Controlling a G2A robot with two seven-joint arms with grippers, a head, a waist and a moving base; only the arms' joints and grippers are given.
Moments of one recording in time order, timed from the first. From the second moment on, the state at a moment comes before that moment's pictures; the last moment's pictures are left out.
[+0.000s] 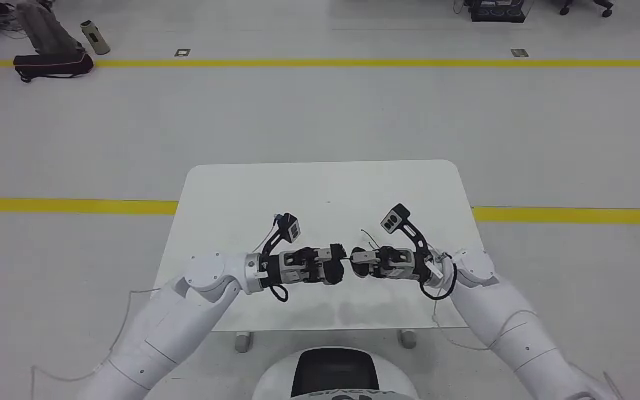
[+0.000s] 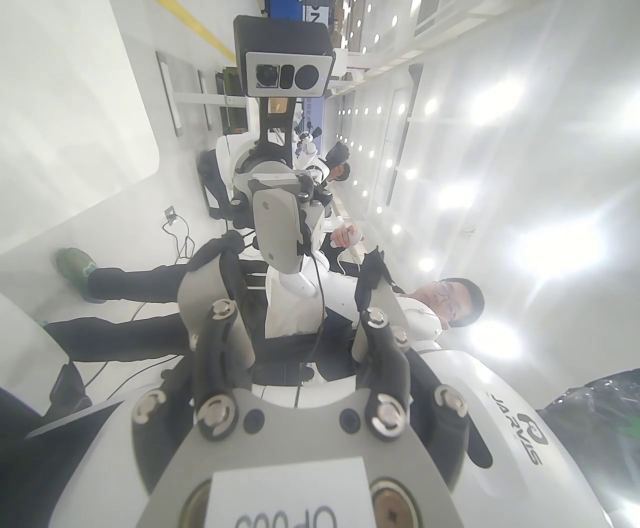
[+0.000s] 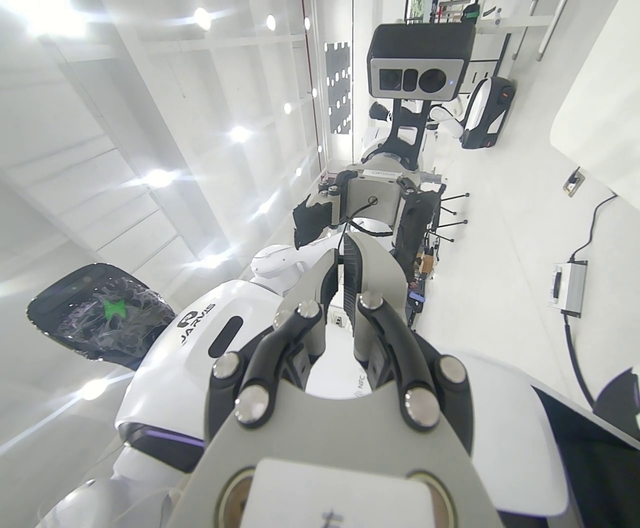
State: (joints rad) left arm 1.35 -1.02 -0.97 -1.62 -0.64 -0.08 -0.93; right arm -1.31 -1.10 1.03 -1.32 0.81 -0.27 1.29
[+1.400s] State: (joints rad) left arm 1.32 -1.02 -0.94 -1.60 -0.61 -0.07 -0.90; right arm -1.30 -1.11 1.03 -1.30 0.72 -0.24 1.24
